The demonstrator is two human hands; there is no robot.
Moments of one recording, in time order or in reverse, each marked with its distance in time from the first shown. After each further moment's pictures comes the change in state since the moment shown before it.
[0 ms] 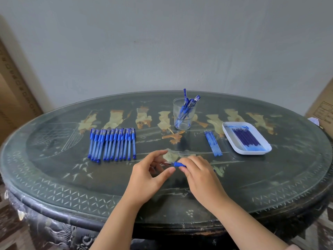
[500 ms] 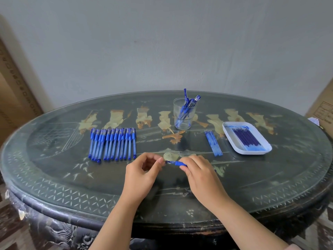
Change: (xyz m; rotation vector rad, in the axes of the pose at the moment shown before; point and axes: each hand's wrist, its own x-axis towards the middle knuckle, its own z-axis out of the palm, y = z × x) left_hand 0.000 0.001 -0.002 -0.141 0.153 -0.122; right_hand -0.001 0.002 0.002 -0.026 -0.002 0.016
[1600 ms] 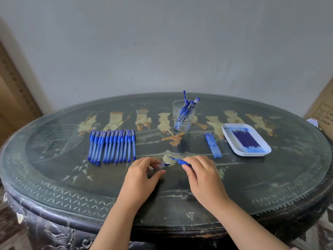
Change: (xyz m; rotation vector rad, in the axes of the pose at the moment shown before) left_hand 0.005 -0.017 -0.008 0.489 -0.057 0.193; right_hand 0.004 -0.007 -0.011 0.110 0.092 0.119
